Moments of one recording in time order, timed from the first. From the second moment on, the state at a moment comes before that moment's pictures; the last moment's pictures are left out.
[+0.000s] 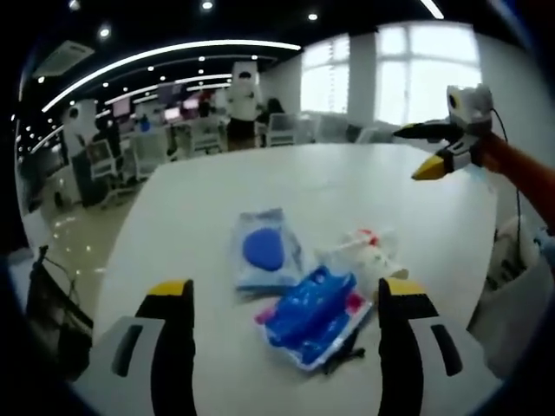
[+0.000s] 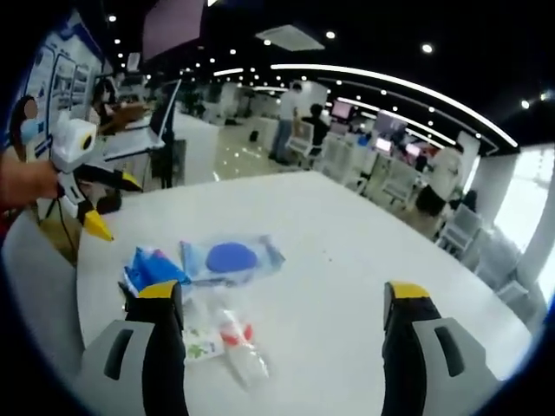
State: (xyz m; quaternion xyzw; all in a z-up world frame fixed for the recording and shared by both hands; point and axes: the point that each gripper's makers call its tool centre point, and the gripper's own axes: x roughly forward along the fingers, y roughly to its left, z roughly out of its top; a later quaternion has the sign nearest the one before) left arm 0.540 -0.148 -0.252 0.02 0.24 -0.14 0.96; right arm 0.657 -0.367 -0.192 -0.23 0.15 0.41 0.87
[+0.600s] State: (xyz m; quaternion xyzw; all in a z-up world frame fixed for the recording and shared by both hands) left arm 0.586 -0.130 -0.288 -0.01 0.28 -0.11 0.95; right arm 0.722 -0.309 -0.227 -0.23 0.17 0.44 0.85
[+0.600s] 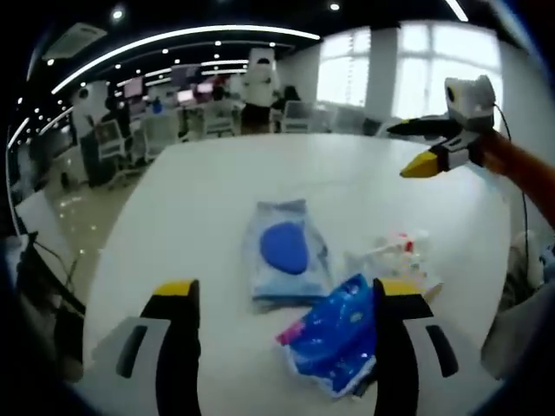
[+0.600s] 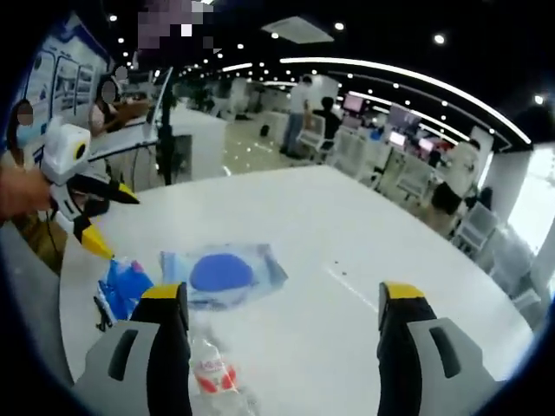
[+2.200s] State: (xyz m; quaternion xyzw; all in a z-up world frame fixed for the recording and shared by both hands) left arm 0.621 -0.124 -0.381 -0.09 0.36 -0.10 0.93; right arm 0.783 -0.201 -0.344 -0.23 0.25 0.51 0.79
